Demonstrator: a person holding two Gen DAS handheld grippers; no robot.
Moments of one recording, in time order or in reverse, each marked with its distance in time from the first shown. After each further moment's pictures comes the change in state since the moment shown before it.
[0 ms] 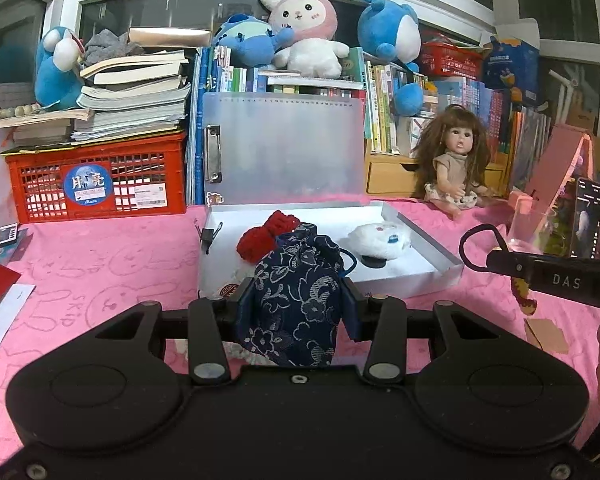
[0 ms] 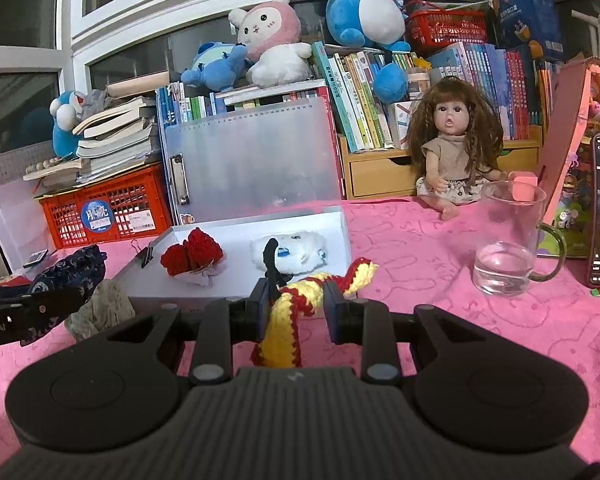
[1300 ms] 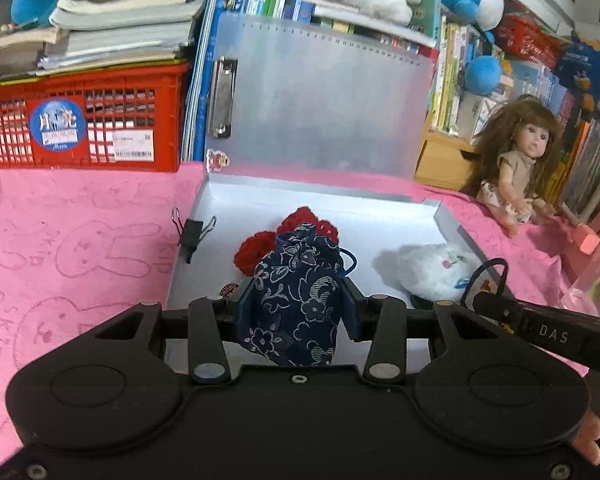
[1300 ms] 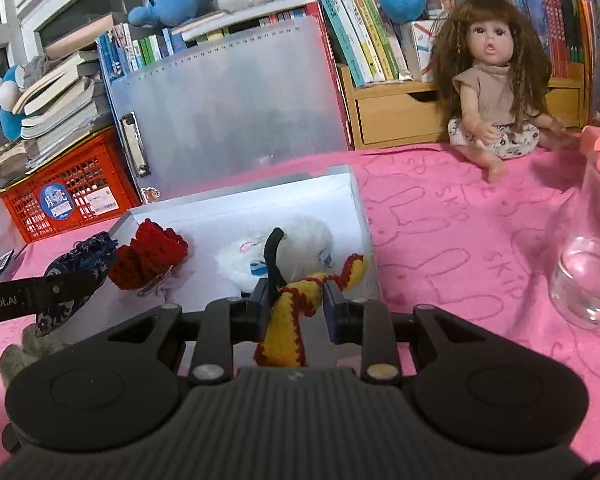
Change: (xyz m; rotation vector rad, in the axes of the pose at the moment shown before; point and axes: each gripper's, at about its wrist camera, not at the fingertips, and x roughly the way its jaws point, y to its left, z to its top) left arm 0.158 0.028 0.050 -0.167 0.201 0.039; right arm 0.141 -0.017 0.029 0.076 0.227 0.007
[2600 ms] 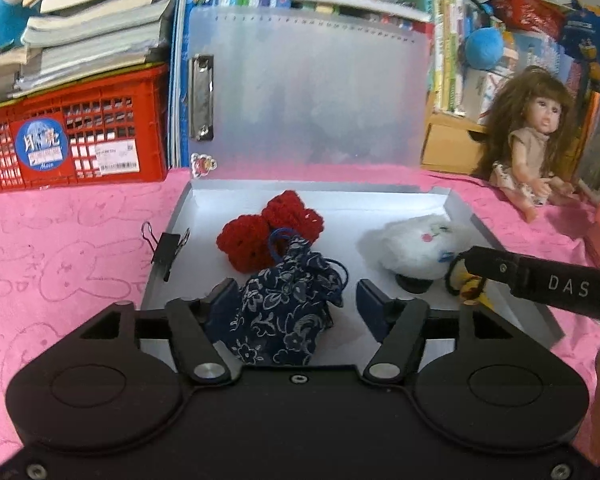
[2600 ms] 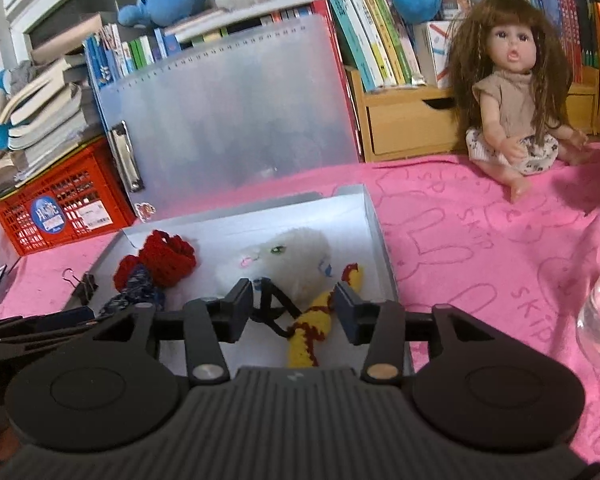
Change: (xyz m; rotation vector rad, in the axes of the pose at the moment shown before) left arm 0.025 -0.025 0.003 0.090 0.000 0.042; right arm 0.017 0.010 0.027 -0.002 -0.012 0.003
